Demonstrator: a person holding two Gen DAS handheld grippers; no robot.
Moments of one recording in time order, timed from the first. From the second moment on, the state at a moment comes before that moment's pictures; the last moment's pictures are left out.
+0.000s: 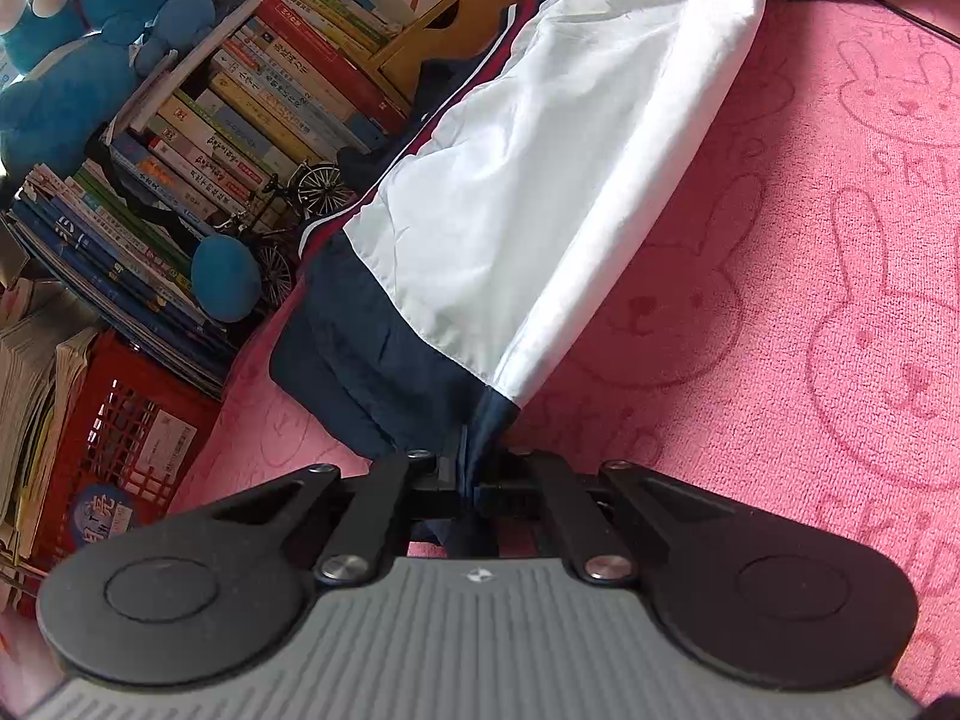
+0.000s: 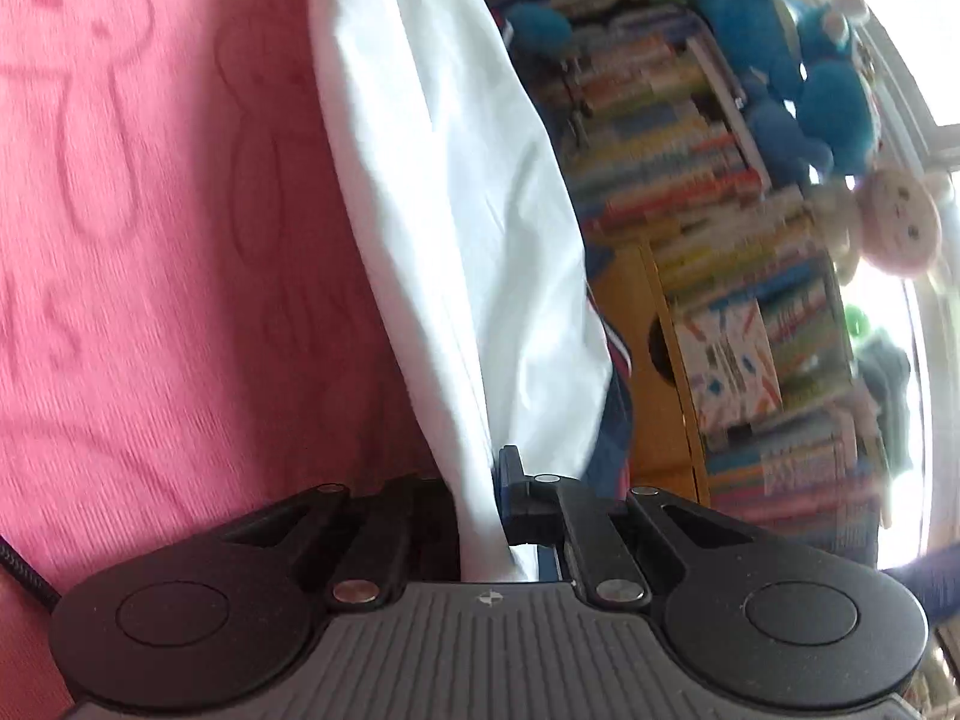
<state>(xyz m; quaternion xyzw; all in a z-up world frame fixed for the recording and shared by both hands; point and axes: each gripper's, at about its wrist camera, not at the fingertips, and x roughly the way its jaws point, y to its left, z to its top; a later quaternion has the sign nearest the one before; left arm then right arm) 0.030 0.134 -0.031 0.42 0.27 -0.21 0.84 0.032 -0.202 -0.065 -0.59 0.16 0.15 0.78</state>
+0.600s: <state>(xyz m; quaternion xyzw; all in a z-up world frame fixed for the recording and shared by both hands) -0.029 0.133 0.002 0.49 0.28 -0.20 0.80 -0.032 -0.237 -0.018 -0.60 0.10 0.13 0.79</state>
